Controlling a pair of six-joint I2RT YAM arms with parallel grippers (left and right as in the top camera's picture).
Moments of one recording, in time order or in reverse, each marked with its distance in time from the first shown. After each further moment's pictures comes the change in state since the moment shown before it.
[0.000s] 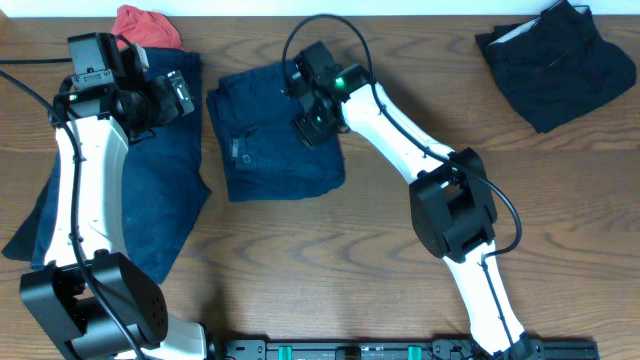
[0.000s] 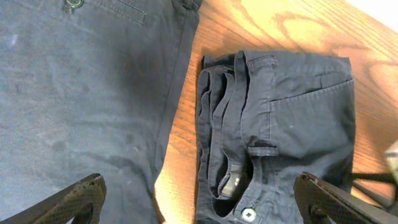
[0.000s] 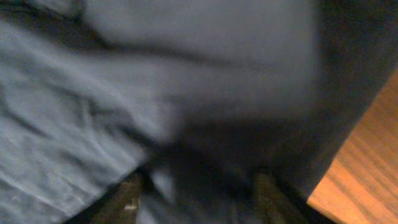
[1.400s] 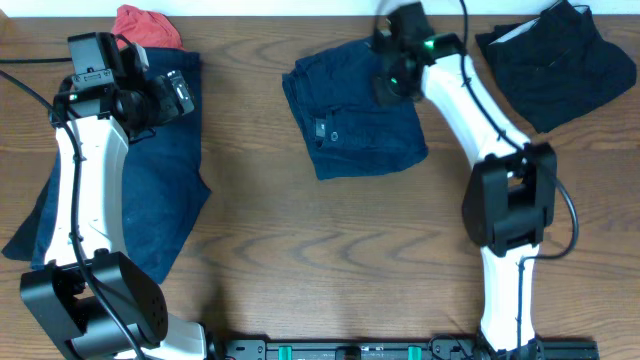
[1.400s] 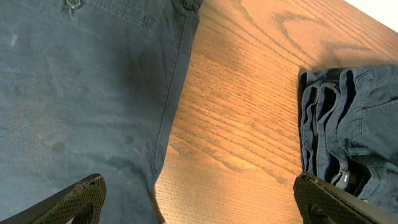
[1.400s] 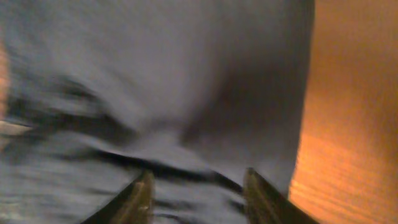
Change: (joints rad) left arm 0.000 0.002 0.000 0.006 0.000 0.000; right arm -0.252 -0.135 -0.017 0.019 0.073 0.015
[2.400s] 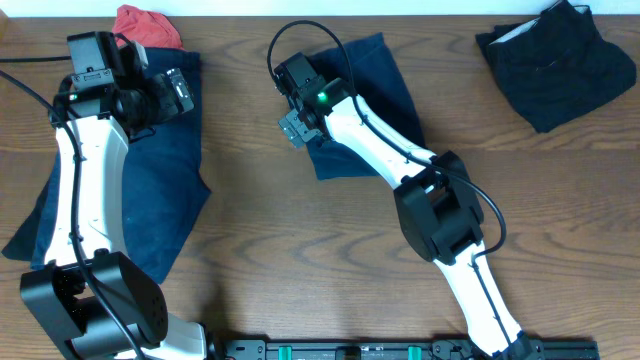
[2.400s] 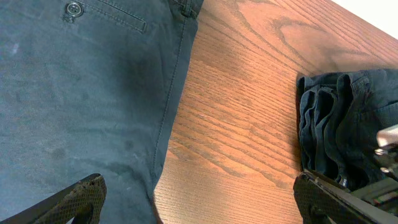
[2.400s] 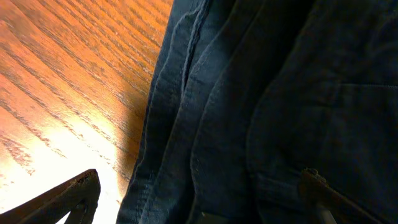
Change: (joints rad) left arm 0.000 0.000 0.000 0.013 0.000 0.000; right arm 0.312 0.176 0.037 0.151 0.267 -0.002
